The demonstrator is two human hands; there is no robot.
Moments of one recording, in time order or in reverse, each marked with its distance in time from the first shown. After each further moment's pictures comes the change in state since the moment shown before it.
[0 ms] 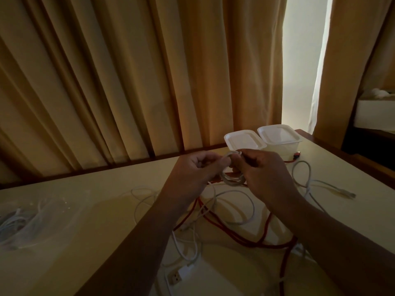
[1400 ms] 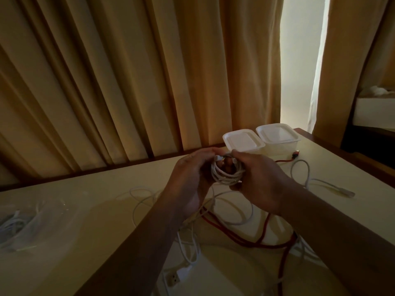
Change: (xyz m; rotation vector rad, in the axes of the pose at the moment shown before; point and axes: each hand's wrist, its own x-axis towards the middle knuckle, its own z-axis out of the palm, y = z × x) left_hand 0.004 0.003 0.010 -0.555 -0.007 -0.142; right_hand 0.009 -0.001 0.002 0.738 -0.353 0.458
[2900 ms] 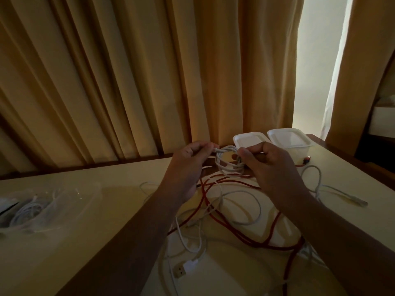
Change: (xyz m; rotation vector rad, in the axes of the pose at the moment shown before) left_hand 0.012 0.008 -0.023 0.242 0.157 0.103; right_hand -0.006 -0.005 0.005 -0.516 0.289 -0.412
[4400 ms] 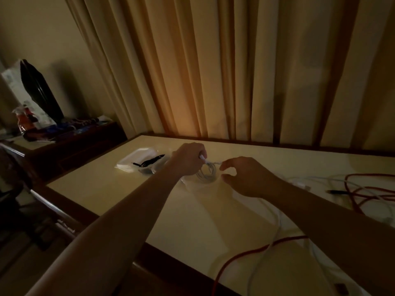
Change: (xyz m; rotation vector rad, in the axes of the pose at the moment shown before) left_hand -0.032 0.012 -0.332 1.502 0.312 -0.099; right_hand -0.016 -0.027 0.296 -0.691 -0.820 -0.396
